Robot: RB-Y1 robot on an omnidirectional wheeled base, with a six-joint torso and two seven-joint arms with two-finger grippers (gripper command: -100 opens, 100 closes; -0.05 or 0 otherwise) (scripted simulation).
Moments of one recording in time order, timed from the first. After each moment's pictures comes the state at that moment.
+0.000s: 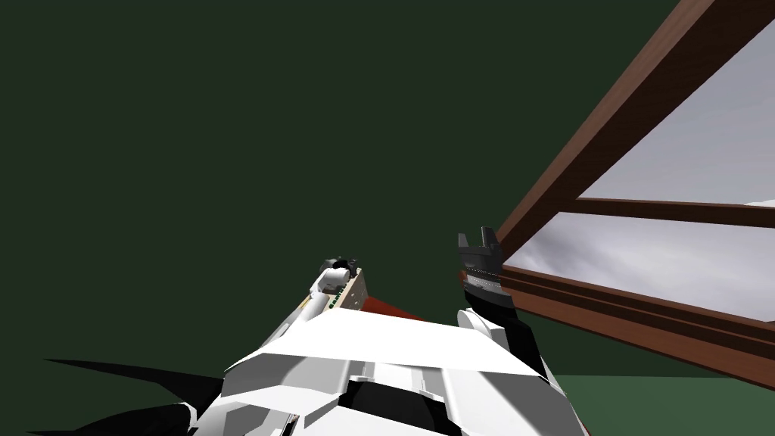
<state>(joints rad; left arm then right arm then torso) 0.04 0.25 0.01 -1.56 0.24 0.82 0.29 0.53 -0.05 0.04 -2.38 -0.12 -0.43 0.08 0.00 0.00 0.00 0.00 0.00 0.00</state>
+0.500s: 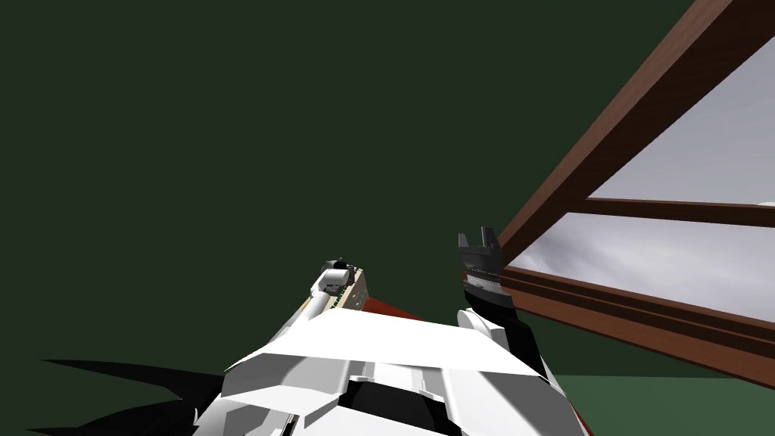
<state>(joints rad) 0.02 0.24 0.04 -1.48 0.24 0.96 0.33 0.53 -0.05 0.04 -2.38 -0.12 -0.43 0.08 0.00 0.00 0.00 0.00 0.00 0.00</state>
